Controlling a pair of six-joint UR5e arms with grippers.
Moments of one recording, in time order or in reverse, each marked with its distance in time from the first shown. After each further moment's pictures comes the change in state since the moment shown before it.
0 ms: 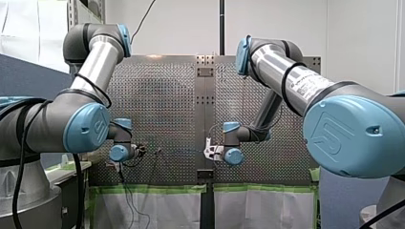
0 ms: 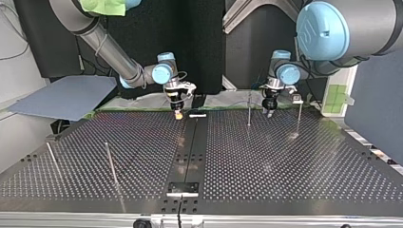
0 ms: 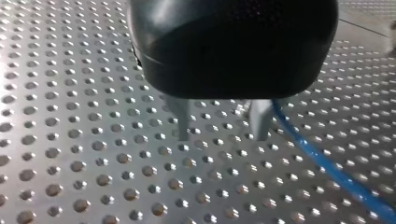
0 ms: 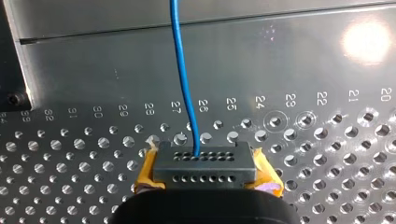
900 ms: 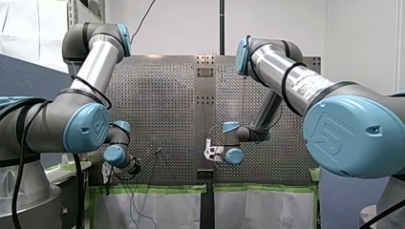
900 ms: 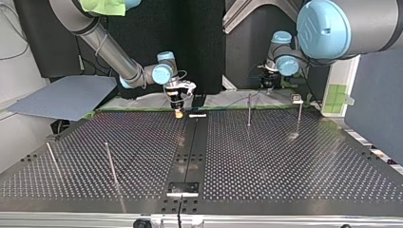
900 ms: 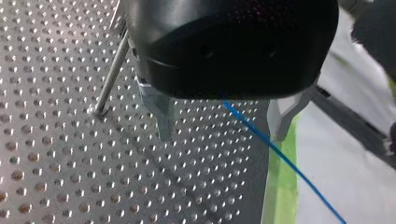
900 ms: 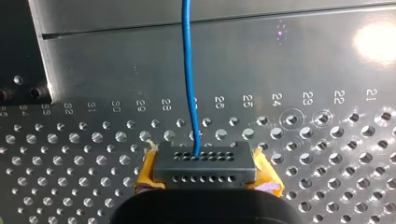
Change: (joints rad) left arm -0.001 0.018 -0.127 -0.235 -0.041 0.204; right arm 0.000 0.000 0.000 0.036 0.000 -0.006
